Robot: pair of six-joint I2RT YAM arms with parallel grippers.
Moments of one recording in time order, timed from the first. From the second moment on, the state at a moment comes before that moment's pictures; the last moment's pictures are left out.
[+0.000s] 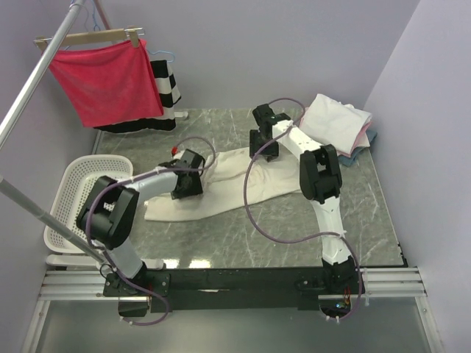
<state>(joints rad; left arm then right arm) -0.48 1.72 0.99 -0.44 -0.29 -0.67 0.38 2.35 2.00 -0.86 0.05 0.40</state>
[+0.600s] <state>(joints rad) -0.78 1.60 0.93 -0.63 0.13 -0.63 0.35 2.49 2.18 -0.67 -0.54 0.39</state>
